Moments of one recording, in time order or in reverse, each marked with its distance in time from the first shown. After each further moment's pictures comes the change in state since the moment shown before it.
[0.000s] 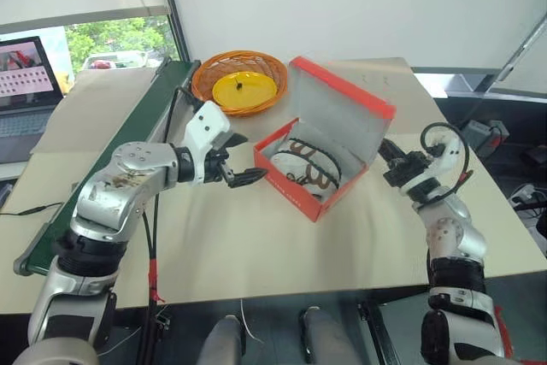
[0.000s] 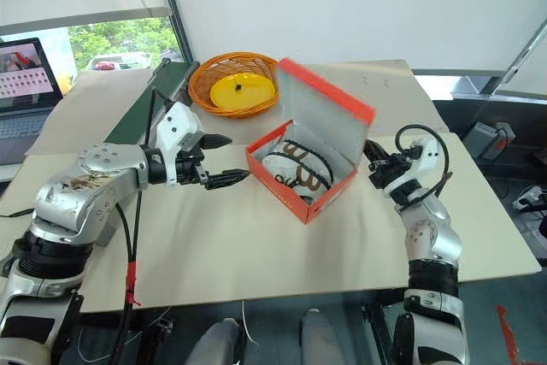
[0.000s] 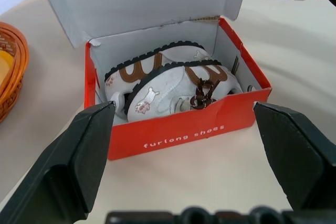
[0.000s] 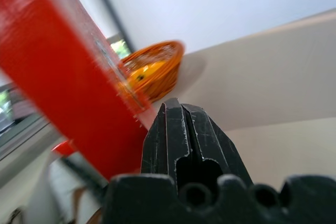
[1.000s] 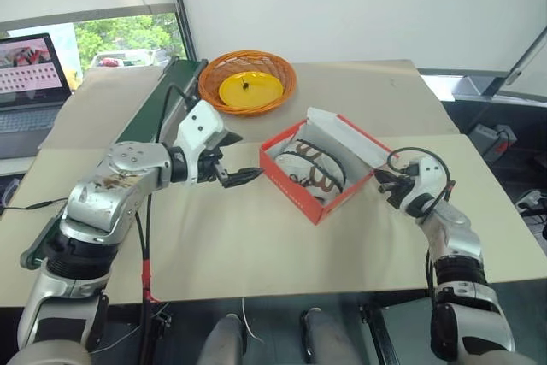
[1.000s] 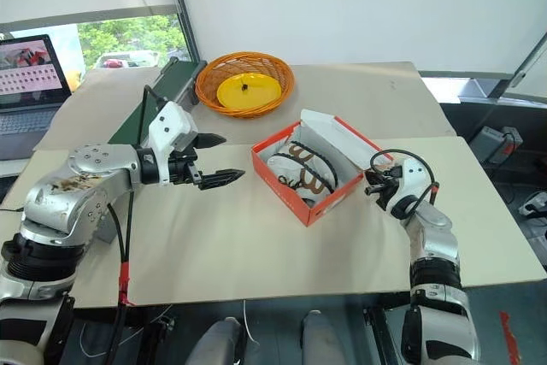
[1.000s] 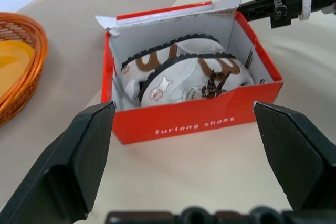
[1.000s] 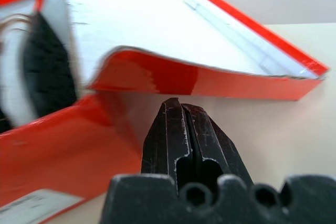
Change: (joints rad) left arm 0.027 0.059 0.029 -0.042 -0.023 0.012 0.005; right arm -0.084 -0.051 0.005 0.468 -0.362 -0.259 -0.068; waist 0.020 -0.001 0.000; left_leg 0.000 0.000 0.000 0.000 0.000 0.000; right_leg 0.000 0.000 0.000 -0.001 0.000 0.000
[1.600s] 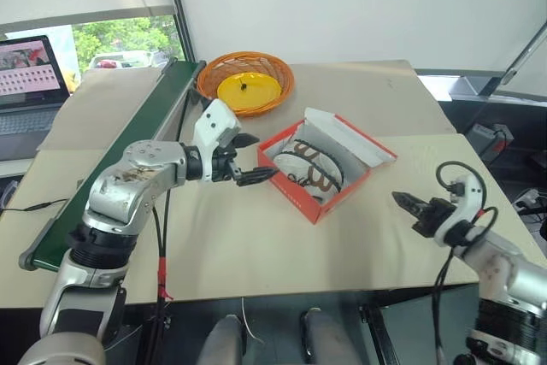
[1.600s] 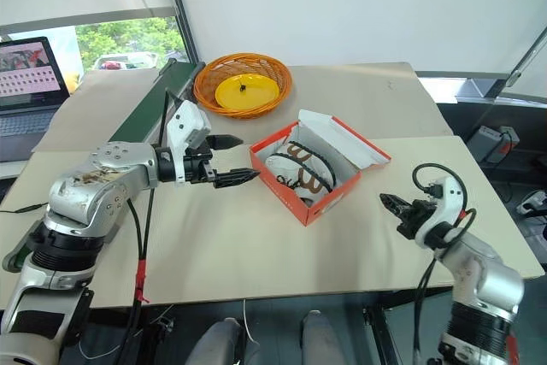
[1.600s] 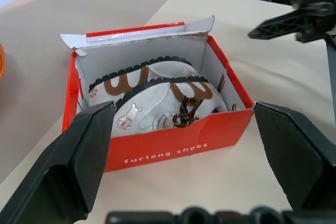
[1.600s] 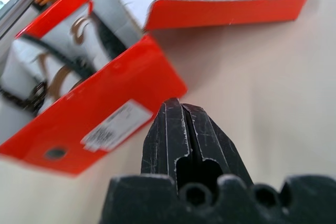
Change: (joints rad) left arm -0.057 -0.091 -0.049 0.100 -0.019 -0.025 -0.037; right arm 0.282 0.017 -0.178 -0.631 0.169 0.615 0.089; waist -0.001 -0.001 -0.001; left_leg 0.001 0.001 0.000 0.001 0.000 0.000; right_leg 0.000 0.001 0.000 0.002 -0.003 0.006
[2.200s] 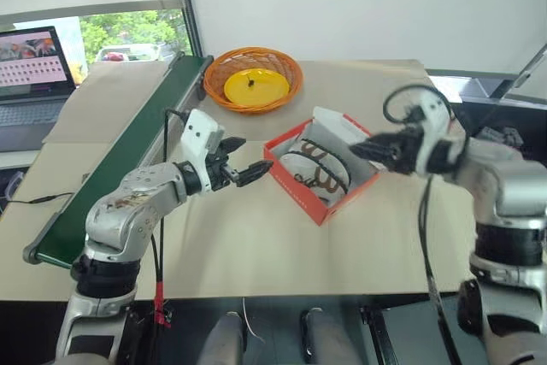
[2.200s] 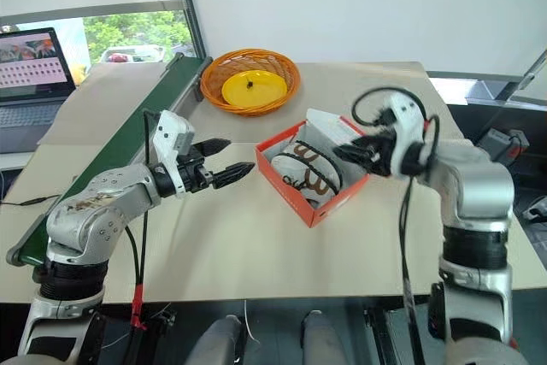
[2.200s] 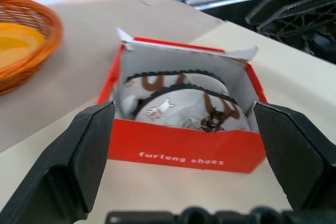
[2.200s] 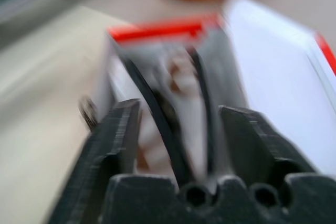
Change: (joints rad) left arm 0.126 -0.096 0.096 -0.086 -0.095 0.038 0.174; right arm -0.220 -0.235 0.164 -0.351 -0.072 0.467 0.134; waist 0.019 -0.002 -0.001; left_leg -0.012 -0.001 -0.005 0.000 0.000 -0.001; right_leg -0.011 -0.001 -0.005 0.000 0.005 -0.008
